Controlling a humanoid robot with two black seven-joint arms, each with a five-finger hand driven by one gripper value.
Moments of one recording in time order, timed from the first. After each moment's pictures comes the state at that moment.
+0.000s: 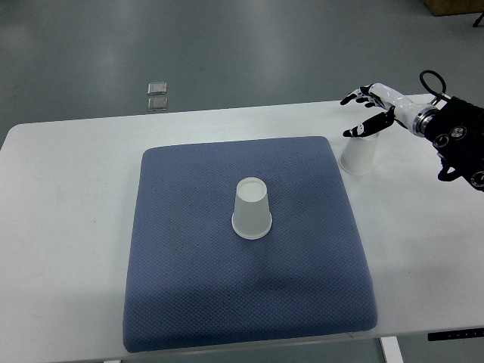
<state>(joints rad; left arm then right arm) 0.02 0.00 -0.15 -0.16 0.08 0.04 -0.04 0.82 -0.32 0.85 0.67 -1.43 0.19 0.07</state>
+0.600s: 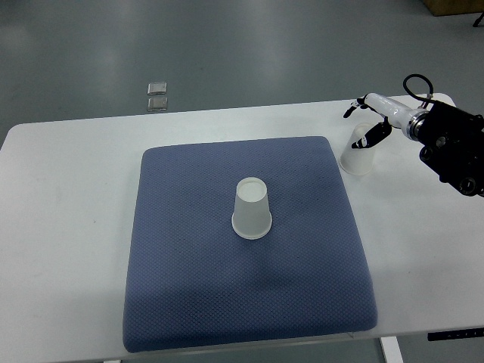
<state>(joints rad) 0.02 0.00 -0.15 -0.16 0.08 0.04 -0.04 0.90 -0.35 0.57 0.62 -1.48 0.08 0.06</state>
